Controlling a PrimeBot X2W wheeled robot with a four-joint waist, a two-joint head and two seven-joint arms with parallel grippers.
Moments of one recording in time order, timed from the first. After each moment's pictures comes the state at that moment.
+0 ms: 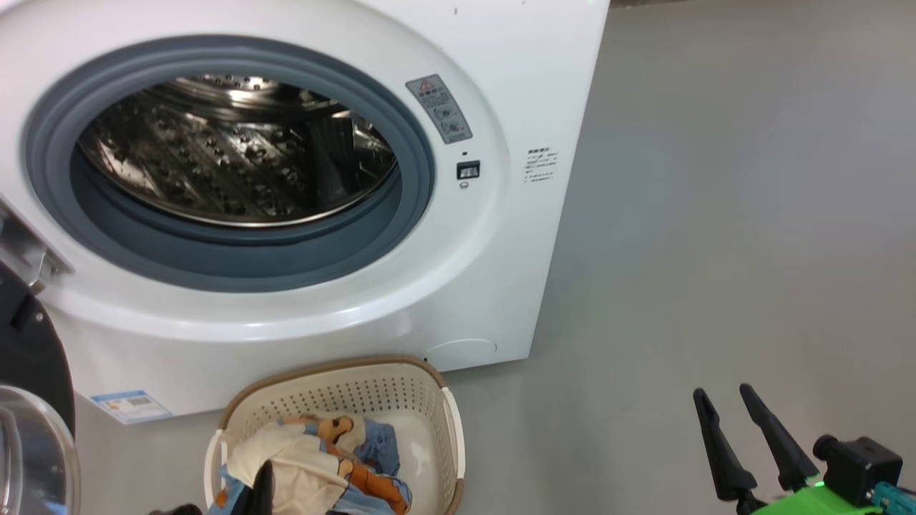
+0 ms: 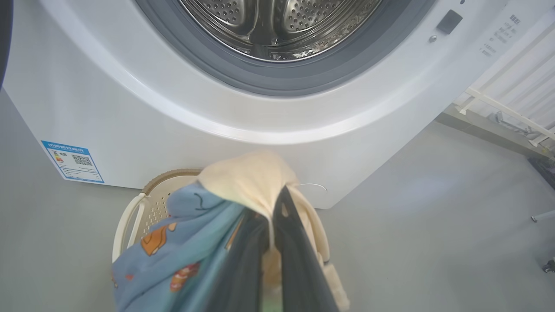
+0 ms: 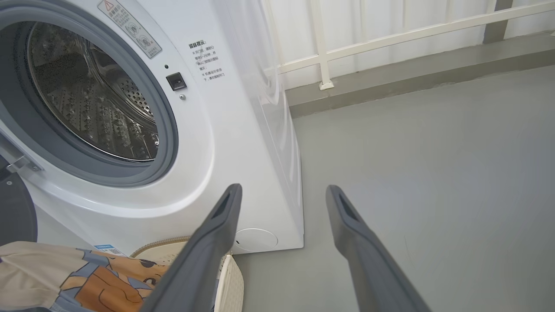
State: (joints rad) left arm 0.02 0.06 -0.16 0.35 -0.52 -0.13 -0.25; right arm 0.03 -0.19 0.08 0.17 0.45 0.13 -0.25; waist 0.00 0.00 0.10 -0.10
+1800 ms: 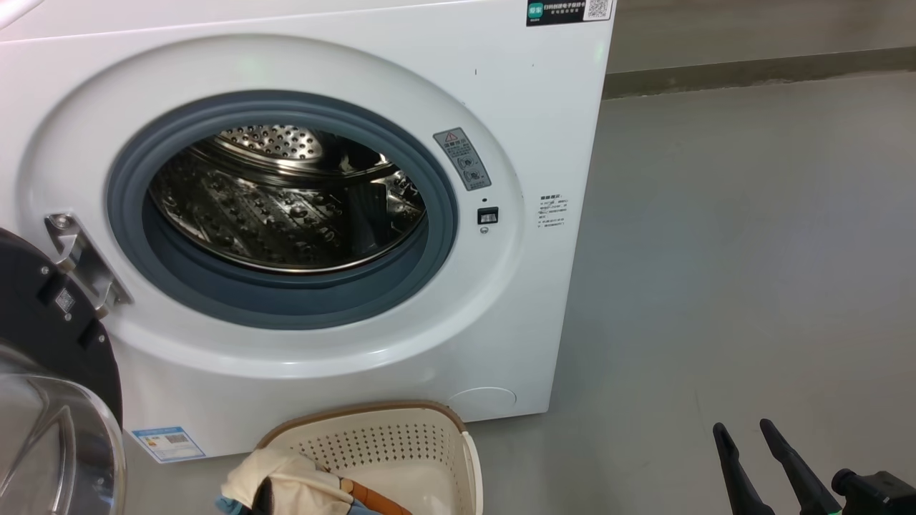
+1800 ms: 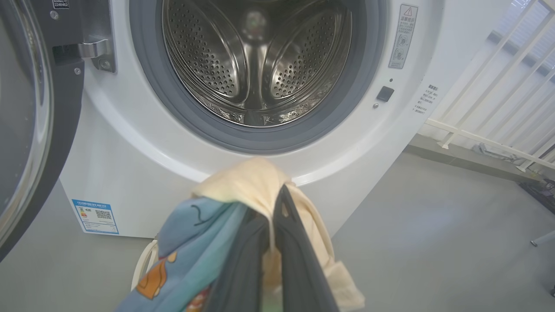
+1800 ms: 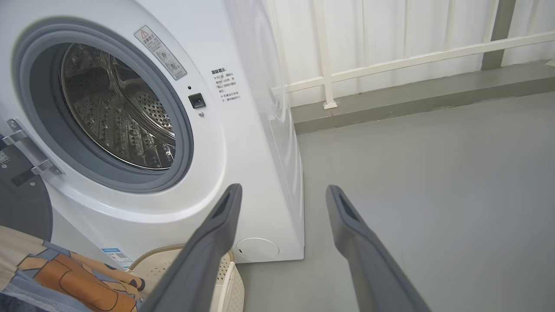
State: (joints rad) left arm 0.19 0.05 -0.12 0.11 -0.44 -0.12 -0.25; right arm 0.13 -0.20 0.05 0.15 0.44 0.13 -0.25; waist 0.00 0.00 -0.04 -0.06
